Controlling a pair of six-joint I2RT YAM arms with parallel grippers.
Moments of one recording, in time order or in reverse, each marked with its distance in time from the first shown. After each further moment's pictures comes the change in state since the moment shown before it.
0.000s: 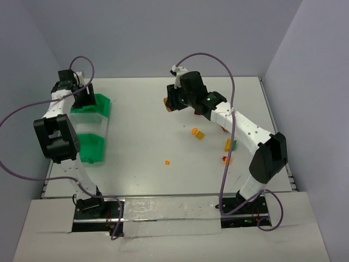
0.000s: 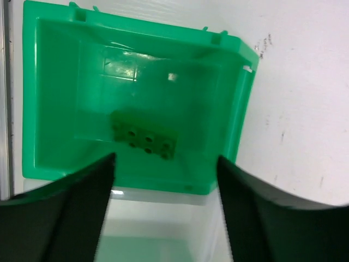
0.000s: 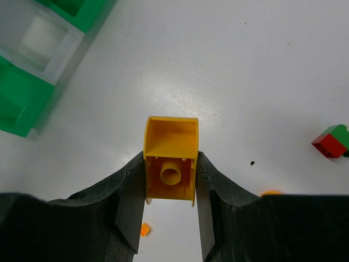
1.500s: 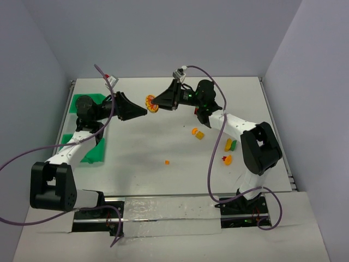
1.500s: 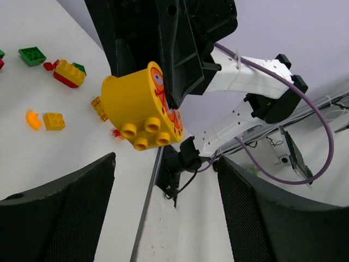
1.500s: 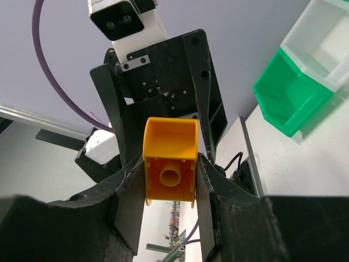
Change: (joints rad) left arm -0.364 -0.643 -0.825 1.382 1.073 -1.132; right arm -0.115 0.104 -0.327 1.195 -0.860 1.162
